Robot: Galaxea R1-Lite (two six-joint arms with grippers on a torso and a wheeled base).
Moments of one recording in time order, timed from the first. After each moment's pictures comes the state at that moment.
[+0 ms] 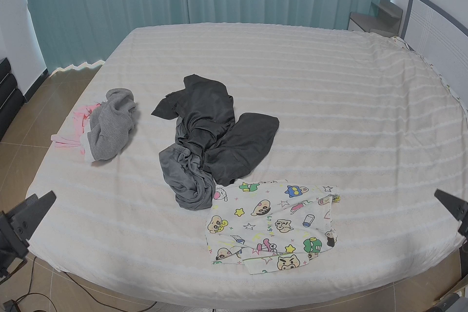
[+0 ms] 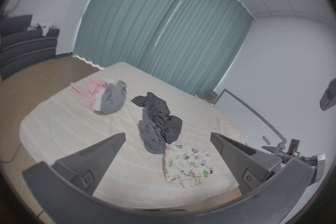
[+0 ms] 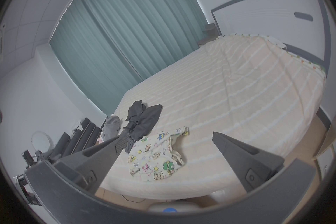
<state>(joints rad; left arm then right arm) -0.21 0.65 -0.33 -0.22 -0.07 -0.45 0.01 0.73 -0.30 -0.19 0.16 0.49</state>
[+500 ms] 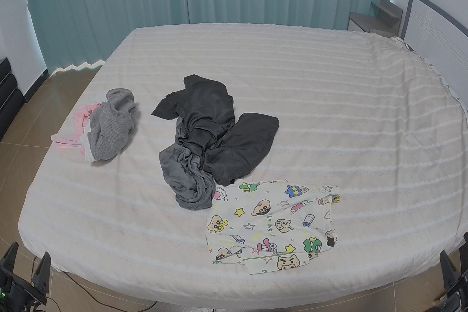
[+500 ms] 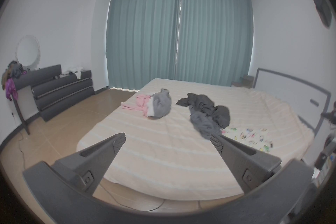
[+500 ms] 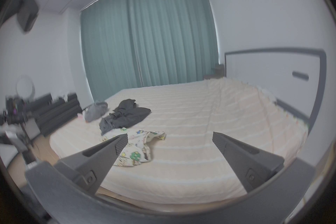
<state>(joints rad) -0.19 0.19 -0.07 -0.01 0.29 -0.11 0.00 0.10 -0.13 0.08 0.06 0.11</state>
